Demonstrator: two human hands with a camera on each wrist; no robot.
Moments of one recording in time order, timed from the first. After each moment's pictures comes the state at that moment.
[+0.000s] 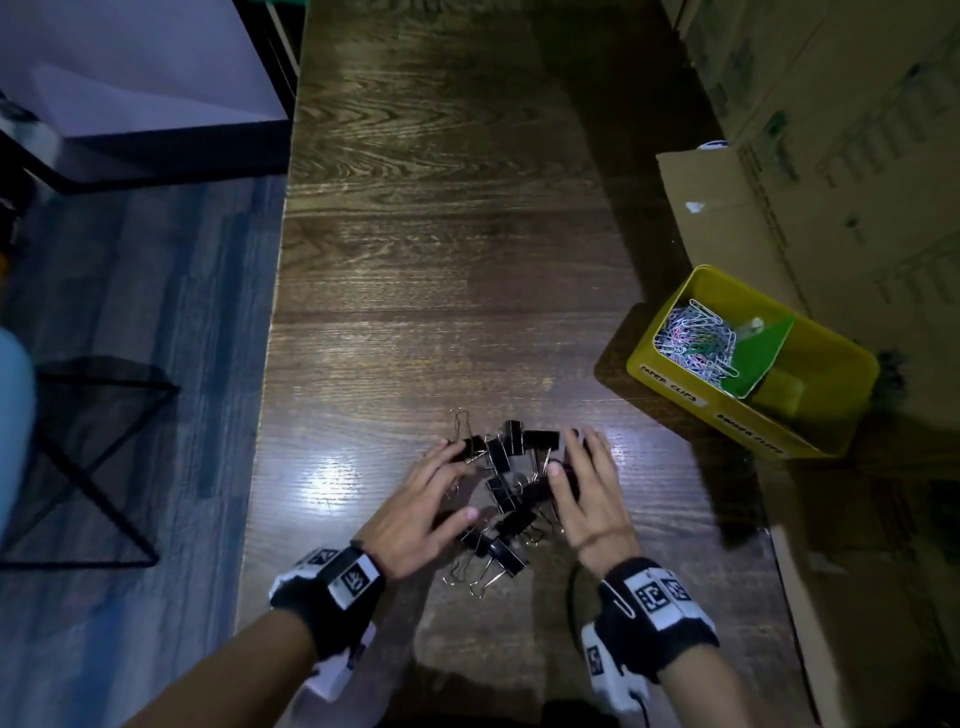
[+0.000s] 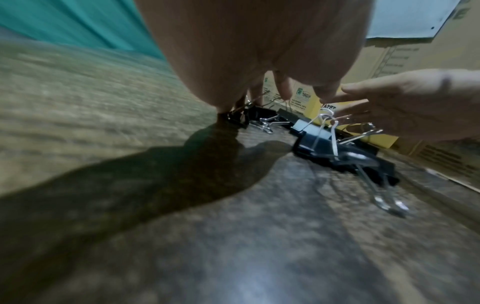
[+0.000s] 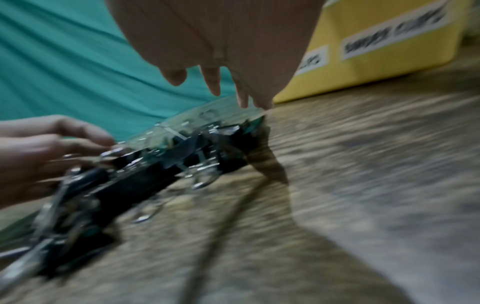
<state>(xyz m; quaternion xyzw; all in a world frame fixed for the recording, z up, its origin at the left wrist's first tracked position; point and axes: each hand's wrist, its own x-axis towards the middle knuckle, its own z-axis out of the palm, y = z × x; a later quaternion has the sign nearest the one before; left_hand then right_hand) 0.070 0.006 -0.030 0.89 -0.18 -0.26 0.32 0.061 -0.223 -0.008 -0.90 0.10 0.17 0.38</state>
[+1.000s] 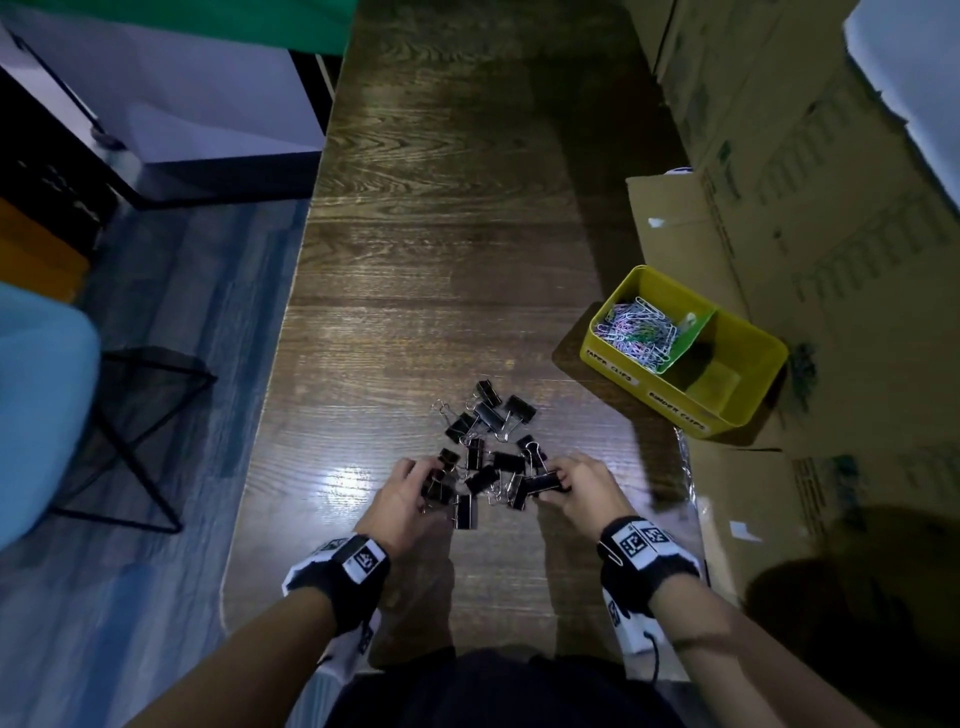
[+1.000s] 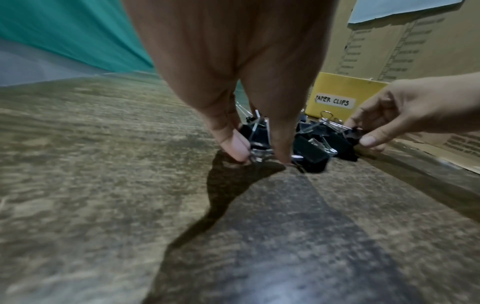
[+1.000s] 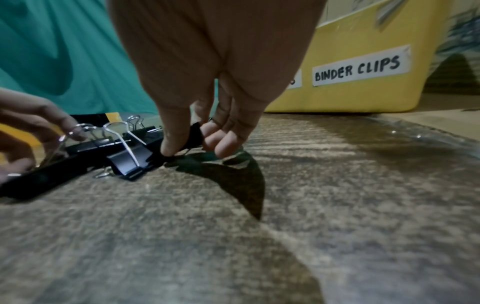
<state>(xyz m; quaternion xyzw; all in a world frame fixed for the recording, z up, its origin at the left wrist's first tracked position) 0.009 -0.044 -0.013 0.92 0.02 -0.22 0.32 0.039 -0.303 0.003 -0.92 -0.01 0.28 0.28</state>
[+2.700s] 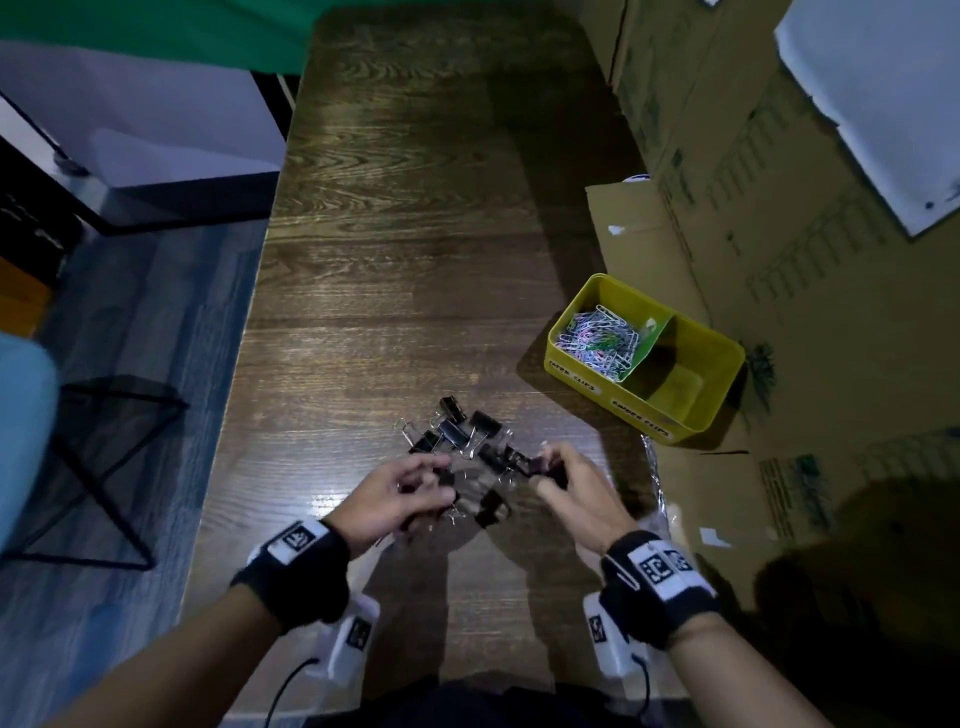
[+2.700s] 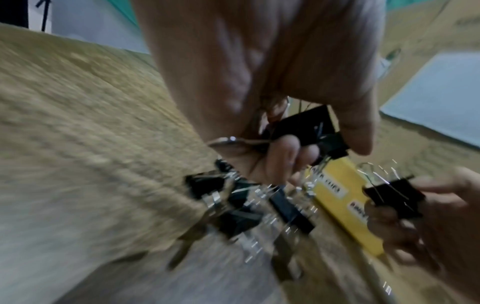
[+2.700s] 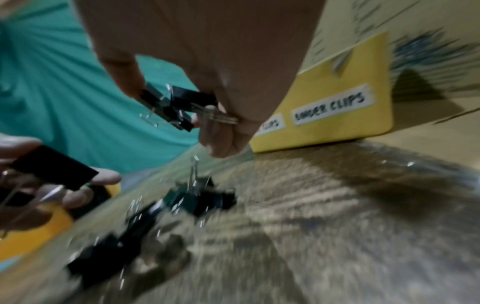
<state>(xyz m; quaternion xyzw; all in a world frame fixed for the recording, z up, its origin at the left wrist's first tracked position) 0.046 -0.083 0.050 0.70 0.11 -0.32 0.62 0.040 -0.325 0.060 -0.83 0.04 0.25 0.50</state>
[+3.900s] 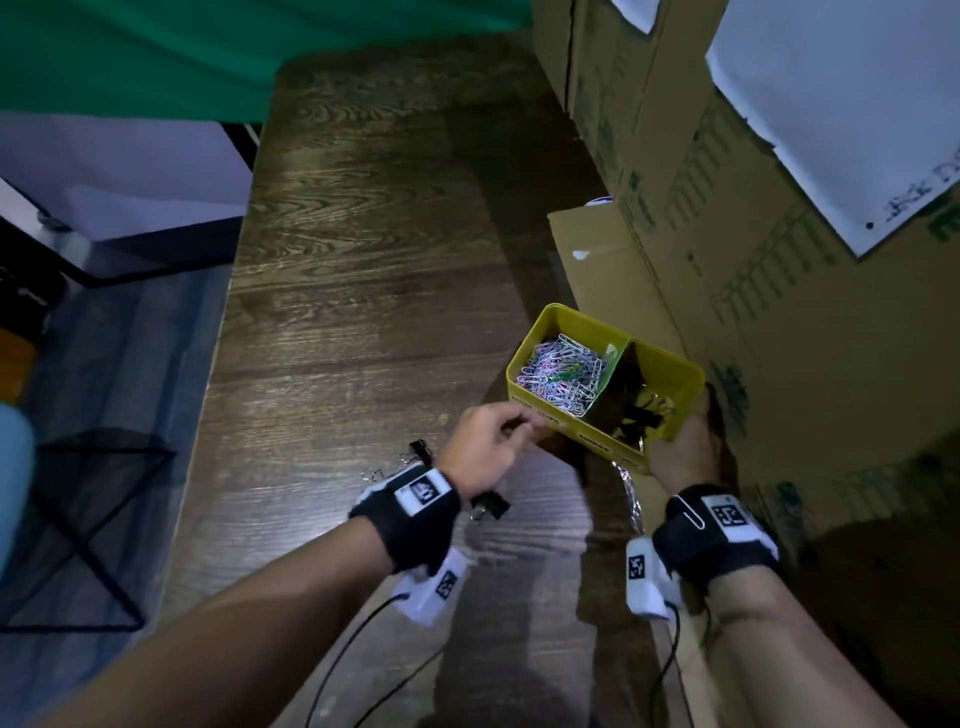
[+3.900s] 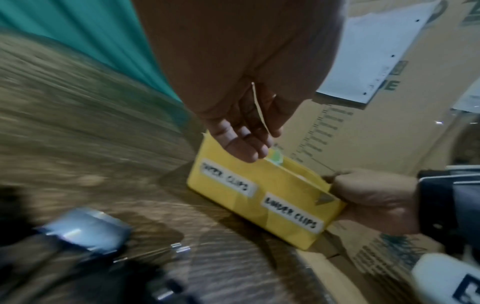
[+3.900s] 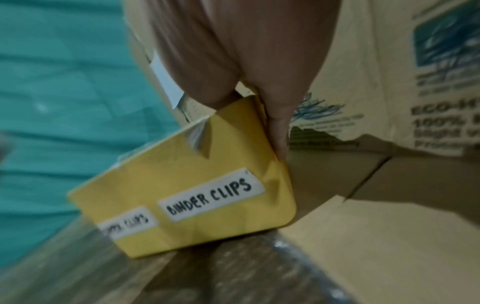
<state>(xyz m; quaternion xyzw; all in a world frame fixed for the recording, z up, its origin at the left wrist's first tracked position) 0.143 -0.216 0.057 0.84 -0.11 -0.17 0.50 0.115 -0.437 0.050 -0.83 0.36 0.04 0.42</state>
